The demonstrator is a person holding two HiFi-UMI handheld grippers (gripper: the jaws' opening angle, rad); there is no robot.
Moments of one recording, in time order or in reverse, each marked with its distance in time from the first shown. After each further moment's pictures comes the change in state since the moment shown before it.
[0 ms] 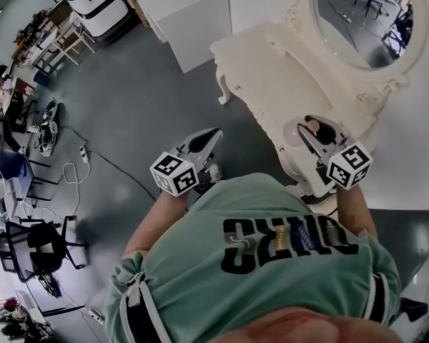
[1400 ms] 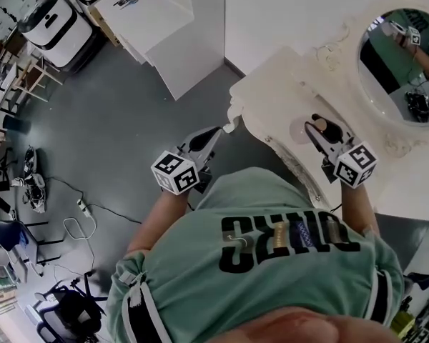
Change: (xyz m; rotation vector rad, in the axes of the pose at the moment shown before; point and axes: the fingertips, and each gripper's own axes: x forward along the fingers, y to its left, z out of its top) left arm 0.080 0.395 0.143 -0.083 0.063 -0.201; right arm 0.357 -0.106 0.092 0.048 0.056 -0.213
